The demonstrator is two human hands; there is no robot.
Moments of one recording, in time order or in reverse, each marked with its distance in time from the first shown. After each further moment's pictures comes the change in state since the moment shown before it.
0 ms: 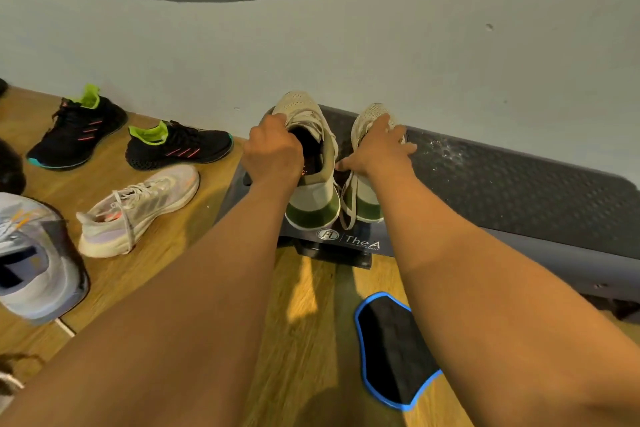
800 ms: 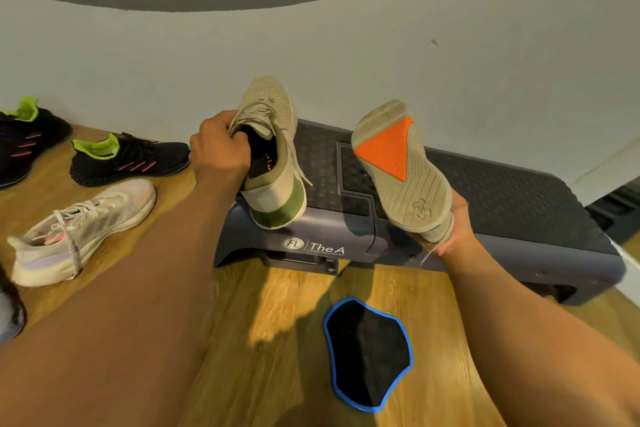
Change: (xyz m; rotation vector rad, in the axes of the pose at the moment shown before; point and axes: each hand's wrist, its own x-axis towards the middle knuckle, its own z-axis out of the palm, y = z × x) left_hand 0.016 -0.007 -0.011 -0.220 0.013 0.040; right_hand -0.019 0.179 -0.021 1.887 -0.459 0.145
